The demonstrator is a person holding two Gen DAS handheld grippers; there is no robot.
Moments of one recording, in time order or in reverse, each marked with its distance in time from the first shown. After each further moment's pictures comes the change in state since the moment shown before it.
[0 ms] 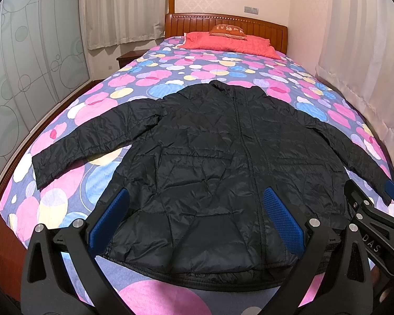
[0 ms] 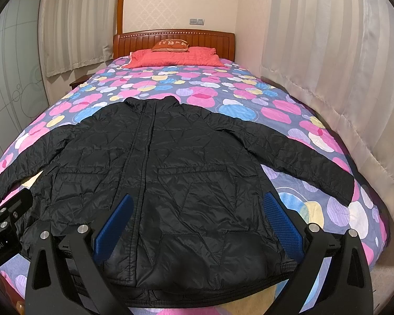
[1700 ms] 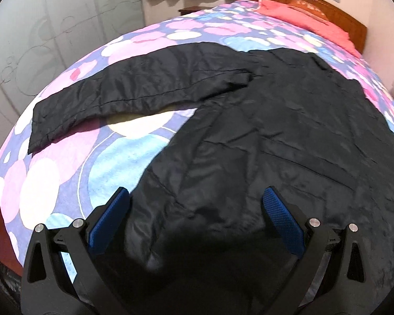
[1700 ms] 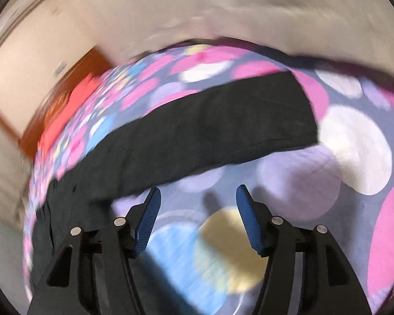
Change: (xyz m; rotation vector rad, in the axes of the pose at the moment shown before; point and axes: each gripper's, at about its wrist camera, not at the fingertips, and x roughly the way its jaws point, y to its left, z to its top) left arm 0.170 0.102 0.002 -0.269 0.217 0.263; right arm 0.138 -0.282 -0.053 0.870 0.092 -0.144
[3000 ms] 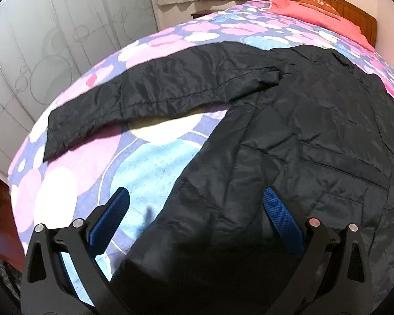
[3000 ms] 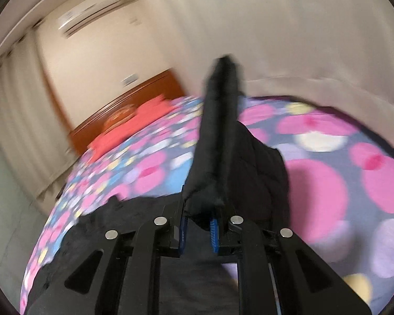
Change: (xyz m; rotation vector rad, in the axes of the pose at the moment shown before) left arm 0.018 0.019 0.001 0.027 -0.024 0.098; right arm -0.022 0.188 0.001 -0.338 -0.214 0.317
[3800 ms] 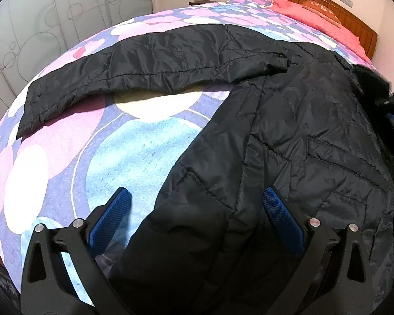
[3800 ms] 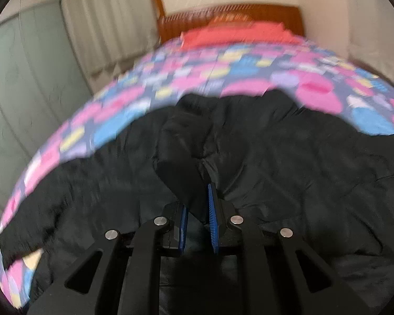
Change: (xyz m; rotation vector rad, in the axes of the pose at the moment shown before) left arm 0.025 0.011 -0.012 -0.071 0.046 -0.107; right arm 0.130 0.251 -0.161 -0.494 0.456 0.267
